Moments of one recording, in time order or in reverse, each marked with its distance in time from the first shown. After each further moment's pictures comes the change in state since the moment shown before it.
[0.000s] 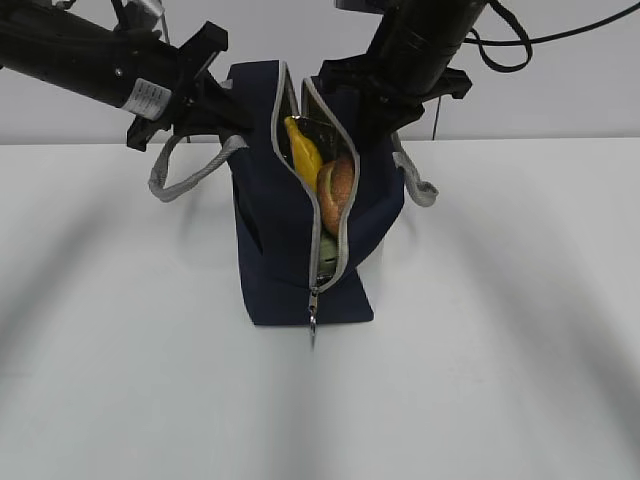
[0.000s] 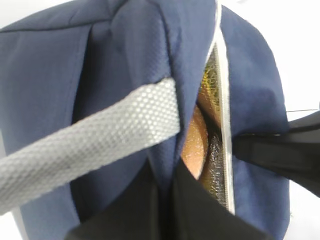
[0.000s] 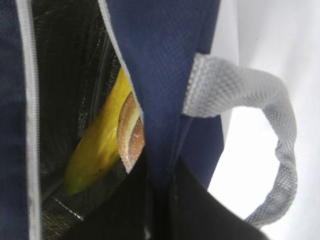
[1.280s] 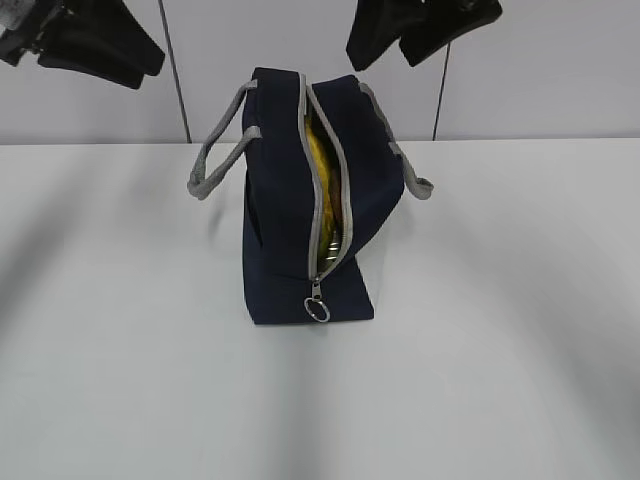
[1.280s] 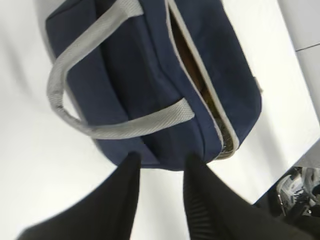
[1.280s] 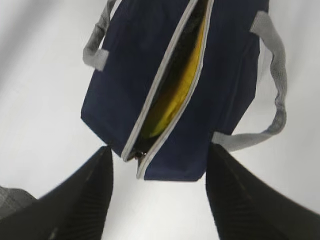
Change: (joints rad) left arm 0.084 -0.239 -0.124 0.393 0.346 -0.163; right arm 0.061 -0.368 0.181 -0.012 0.016 -0.094
